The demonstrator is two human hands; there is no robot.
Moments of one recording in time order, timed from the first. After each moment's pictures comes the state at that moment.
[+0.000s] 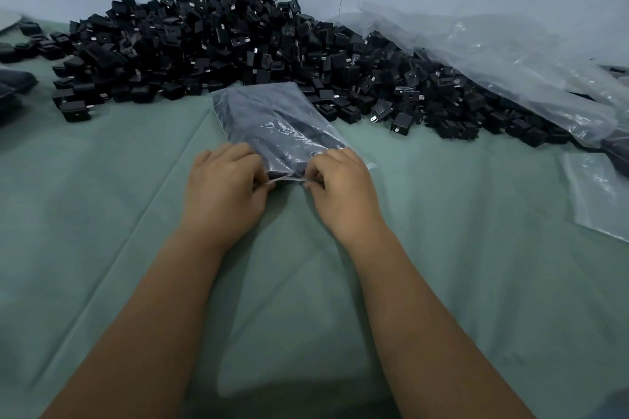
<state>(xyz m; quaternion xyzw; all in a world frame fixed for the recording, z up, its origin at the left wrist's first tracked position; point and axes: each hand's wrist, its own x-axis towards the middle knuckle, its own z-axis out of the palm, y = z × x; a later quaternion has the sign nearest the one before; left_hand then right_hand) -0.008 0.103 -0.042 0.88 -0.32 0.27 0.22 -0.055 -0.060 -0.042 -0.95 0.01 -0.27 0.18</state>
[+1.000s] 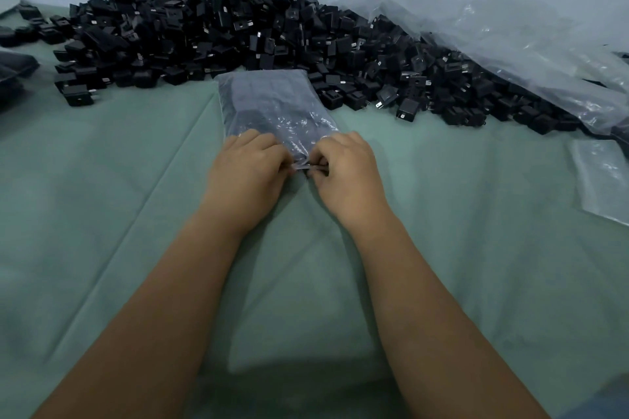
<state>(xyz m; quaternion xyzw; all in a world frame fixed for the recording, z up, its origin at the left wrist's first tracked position) -0.007 0.093 -0.045 0.86 -0.39 0.27 0.19 -0.053 -0.063 -0.049 -0.94 0.01 -0.29 0.19</state>
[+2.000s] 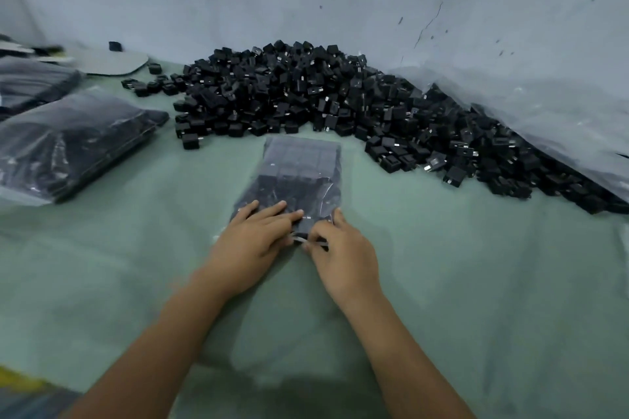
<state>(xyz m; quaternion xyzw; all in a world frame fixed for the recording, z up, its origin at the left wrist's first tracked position) -0.019 0.190 -0.045 0.91 -0.36 0.09 0.19 -0.077 0.020 -0.043 -0.95 0.02 -0.17 0.26</state>
